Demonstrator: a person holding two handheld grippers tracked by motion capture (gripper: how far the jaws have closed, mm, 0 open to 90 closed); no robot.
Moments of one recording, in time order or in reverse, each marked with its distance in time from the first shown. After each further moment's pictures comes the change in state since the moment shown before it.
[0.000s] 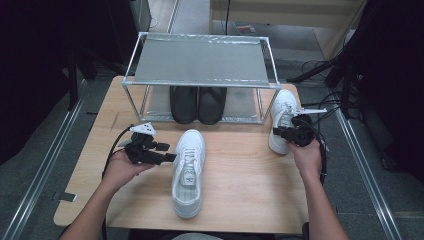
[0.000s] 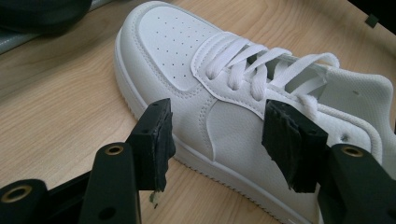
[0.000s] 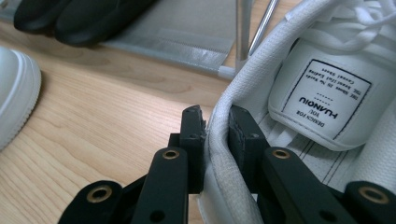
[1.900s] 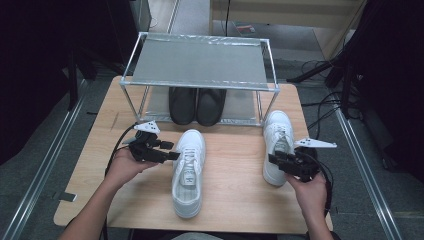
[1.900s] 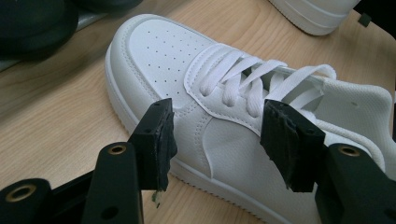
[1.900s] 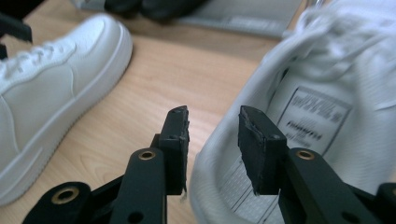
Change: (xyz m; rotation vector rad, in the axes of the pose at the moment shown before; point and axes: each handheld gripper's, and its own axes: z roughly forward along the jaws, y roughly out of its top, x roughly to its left) left arm 0.000 0.009 0.007 -0.006 -0.020 0.034; right arm 0.060 -0.067 -0.061 -0.085 0.086 -0.004
